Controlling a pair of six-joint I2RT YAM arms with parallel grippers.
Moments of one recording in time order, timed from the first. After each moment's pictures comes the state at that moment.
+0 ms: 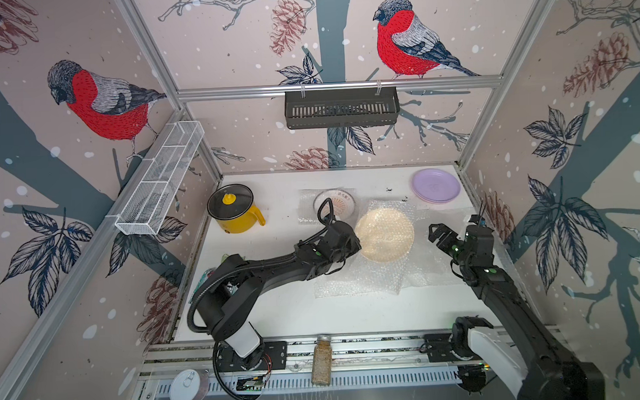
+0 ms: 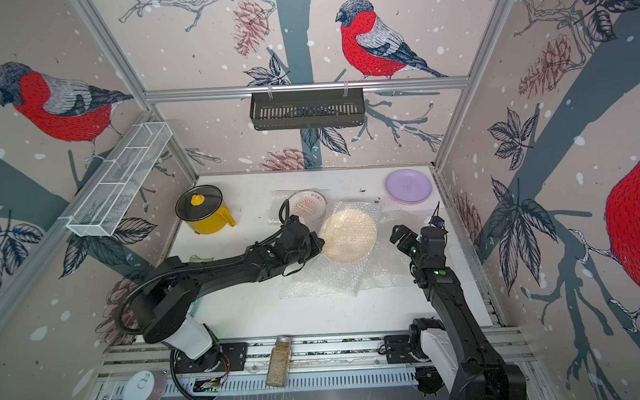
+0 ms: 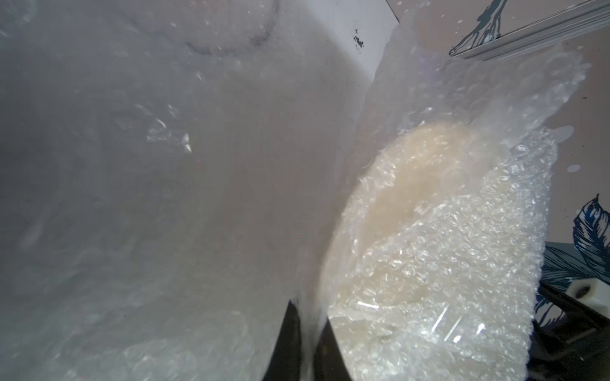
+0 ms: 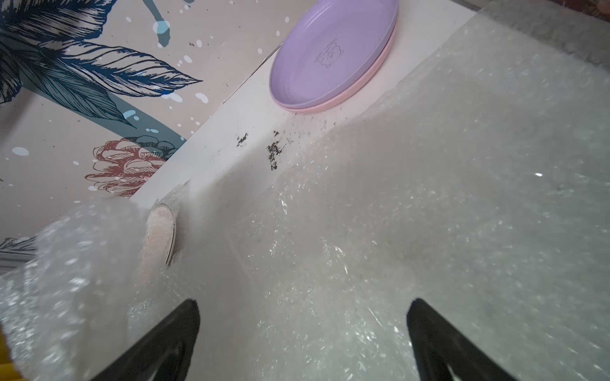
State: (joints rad) left arm -0.87 1.68 0.93 0.12 -0.03 -1.19; right arm -0.04 0.86 0.42 -0.09 -0.11 0.61
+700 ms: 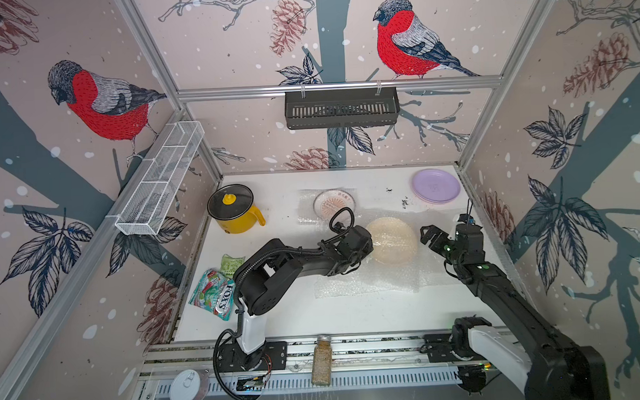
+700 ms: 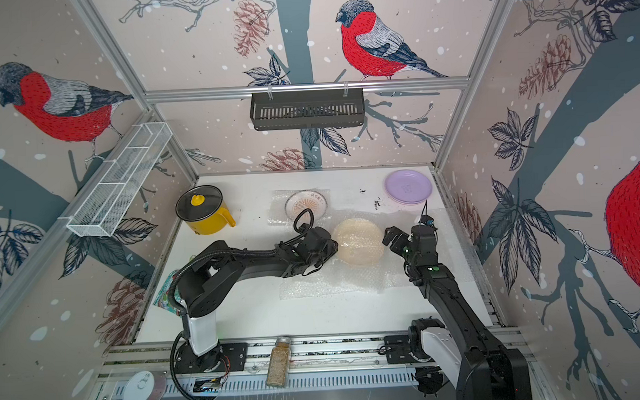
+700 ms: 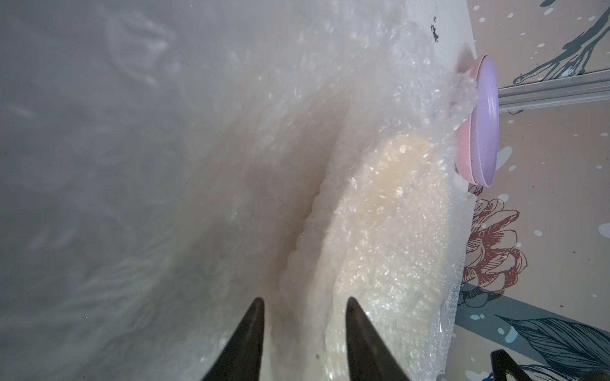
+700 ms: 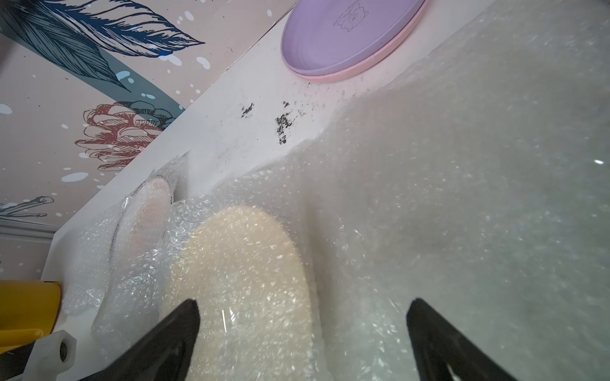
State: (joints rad) left arm -0.91 1.90 1.04 0.14 -0.13 -1.38; right arm 0.06 0.94 0.44 -0.08 -0.08 0.60
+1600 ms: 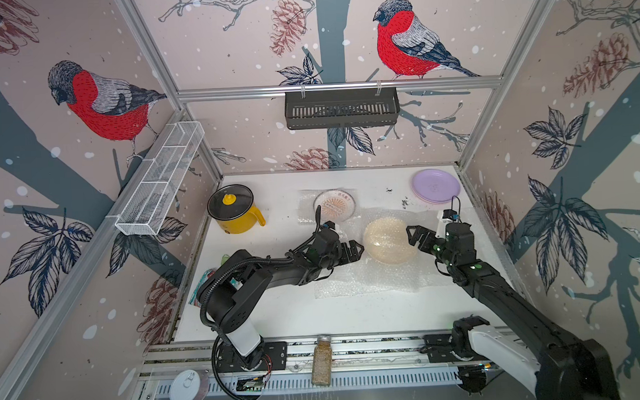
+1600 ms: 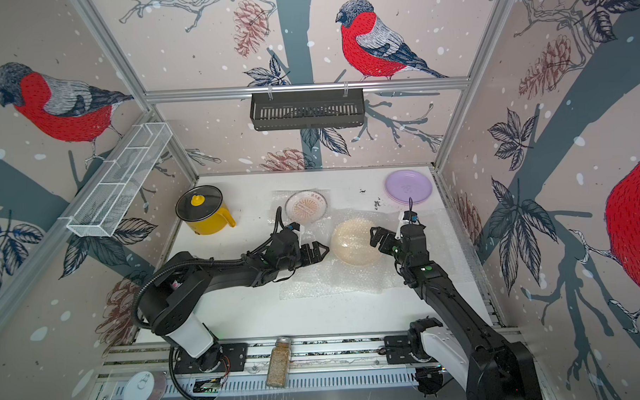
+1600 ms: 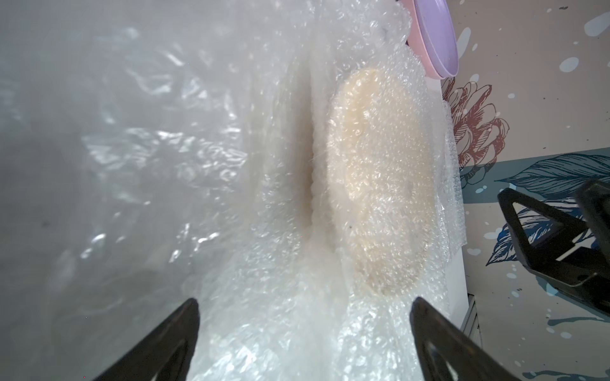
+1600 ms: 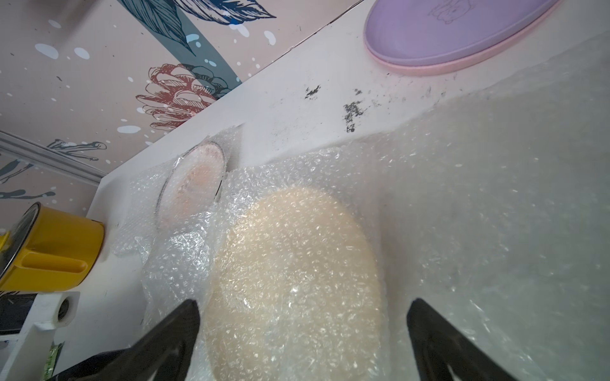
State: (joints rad) left arm -0.74 1.67 0.69 0.33 0.21 -0.90; right arm 0.21 0.96 0.45 -0.01 -0.12 0.55
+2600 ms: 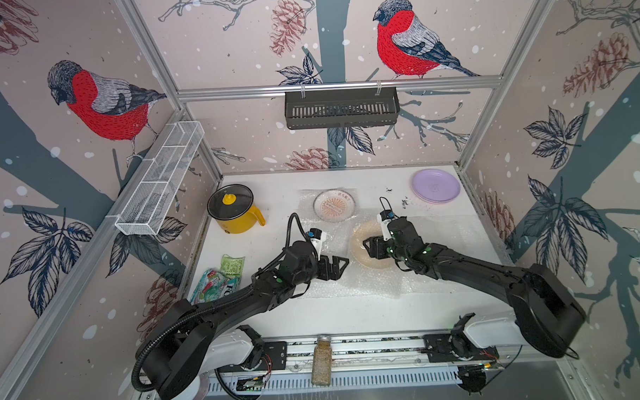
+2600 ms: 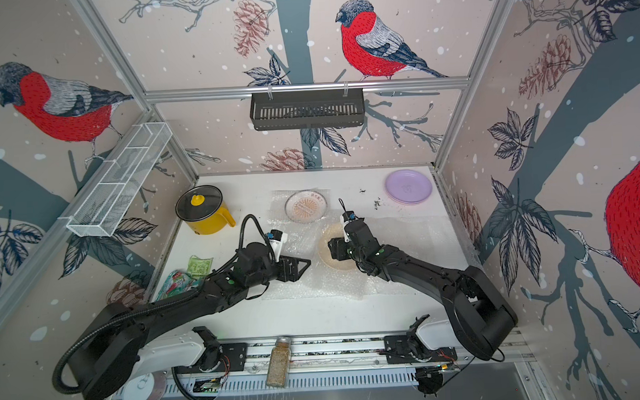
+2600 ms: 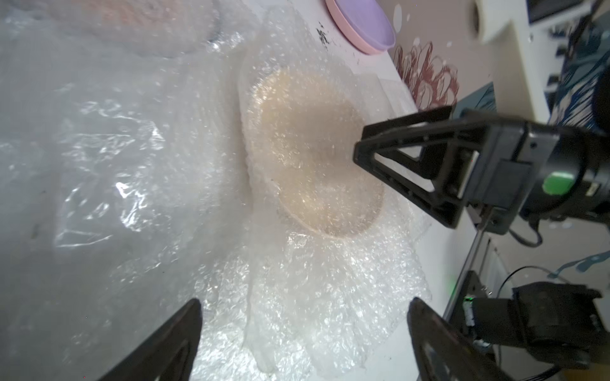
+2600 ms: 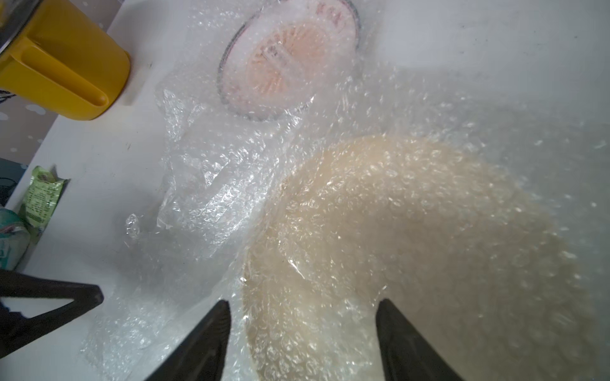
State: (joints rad) left arm -0.76 1.25 0.50 0.19 0.20 -0.54; right arm 0.65 1.40 0.70 -0.02 -0.03 0.45
